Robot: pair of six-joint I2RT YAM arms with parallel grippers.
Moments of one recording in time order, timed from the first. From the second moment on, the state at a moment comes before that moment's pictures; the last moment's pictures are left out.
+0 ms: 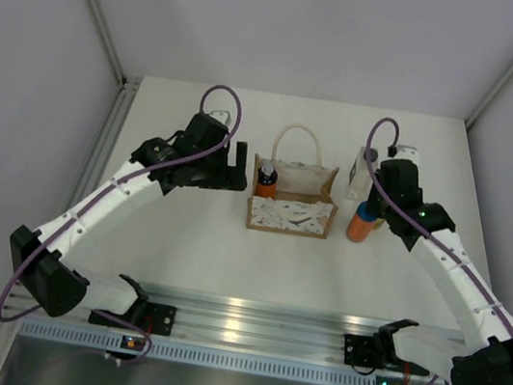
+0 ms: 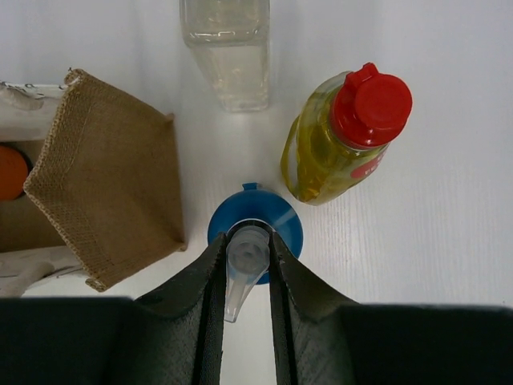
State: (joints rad) left arm -0.58 1.30 1.32 -0.86 -0.11 -0.55; right arm 0.40 1.14 1.04 -0.64 0.33 0.33
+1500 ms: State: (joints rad) left arm -0.75 1.94 2.00 -1.09 -0.44 -0.64; right arm 0.40 0.87 1.16 -0.73 0.21 0.37
